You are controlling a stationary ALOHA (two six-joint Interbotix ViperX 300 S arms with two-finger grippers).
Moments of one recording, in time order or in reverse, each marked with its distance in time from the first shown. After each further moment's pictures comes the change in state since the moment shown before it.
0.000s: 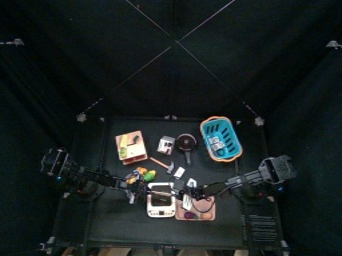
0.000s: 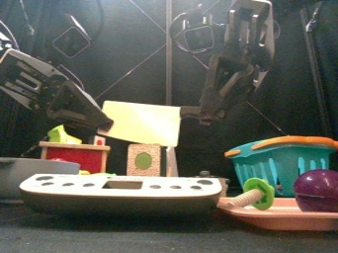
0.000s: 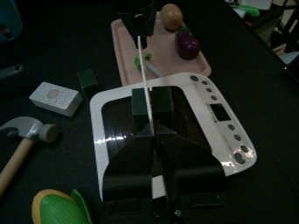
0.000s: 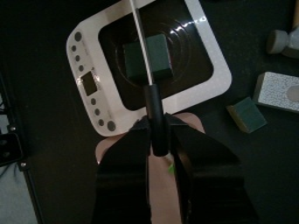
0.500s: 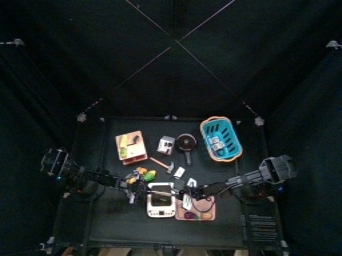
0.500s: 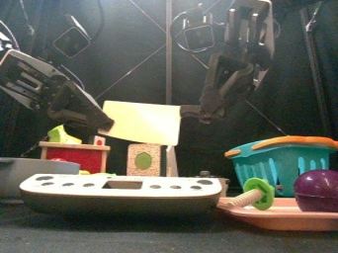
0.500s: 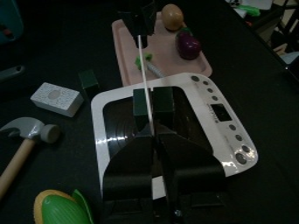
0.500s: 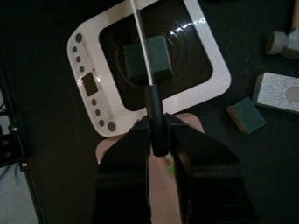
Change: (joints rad) left arm 0.006 0.000 0.000 0.003 0.000 0.000; right arm -0.002 -0.006 0.000 0.000 0.000 0.000
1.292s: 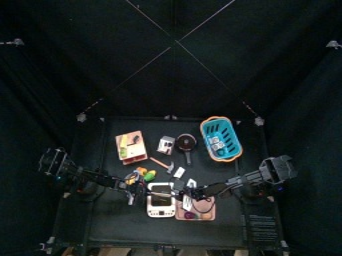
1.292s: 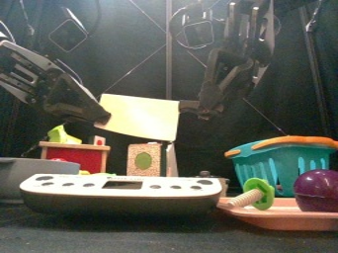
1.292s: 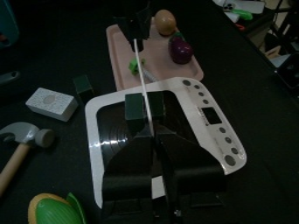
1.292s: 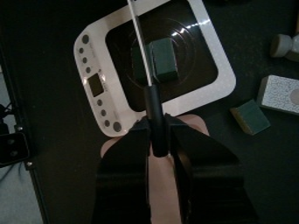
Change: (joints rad) left arm -0.025 -0.021 0.000 -0.005 0.011 0.003; right arm 0.005 0.000 -0.008 0.000 0.000 0.000
